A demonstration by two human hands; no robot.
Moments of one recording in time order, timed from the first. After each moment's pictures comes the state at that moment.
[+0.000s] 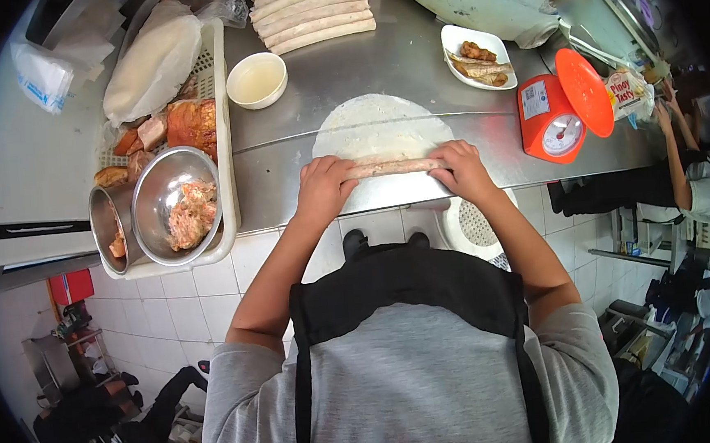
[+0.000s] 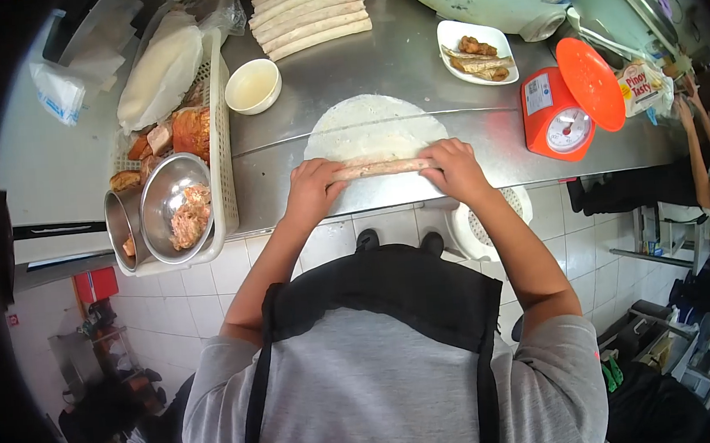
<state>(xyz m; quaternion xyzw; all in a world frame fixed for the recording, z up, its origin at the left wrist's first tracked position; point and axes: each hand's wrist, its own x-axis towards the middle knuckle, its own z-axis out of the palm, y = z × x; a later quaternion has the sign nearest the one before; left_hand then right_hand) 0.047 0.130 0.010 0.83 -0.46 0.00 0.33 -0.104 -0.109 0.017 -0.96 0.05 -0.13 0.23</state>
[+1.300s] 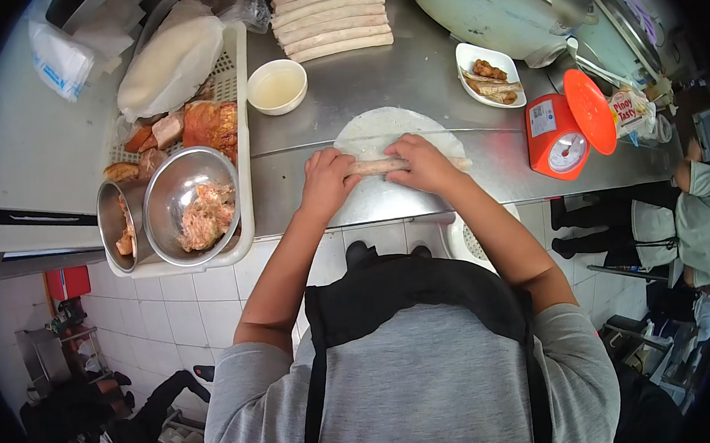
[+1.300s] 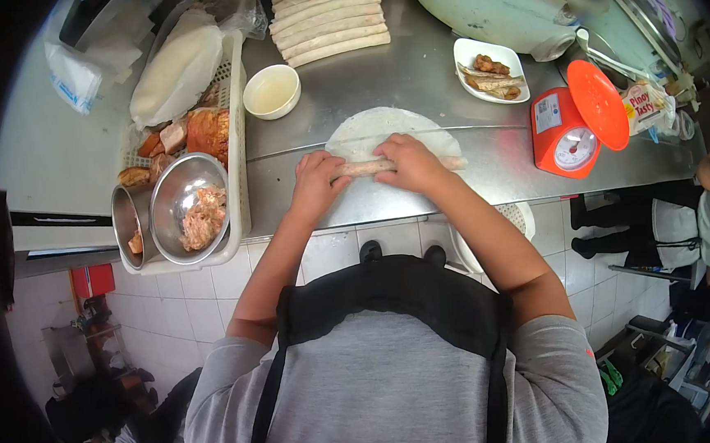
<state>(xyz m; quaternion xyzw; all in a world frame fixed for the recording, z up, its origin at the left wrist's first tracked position) 0.075 0.131 0.003 0.83 -0.44 0.03 0.34 -0.022 -0.061 0.033 -0.94 -0.02 -0.09 0.32</state>
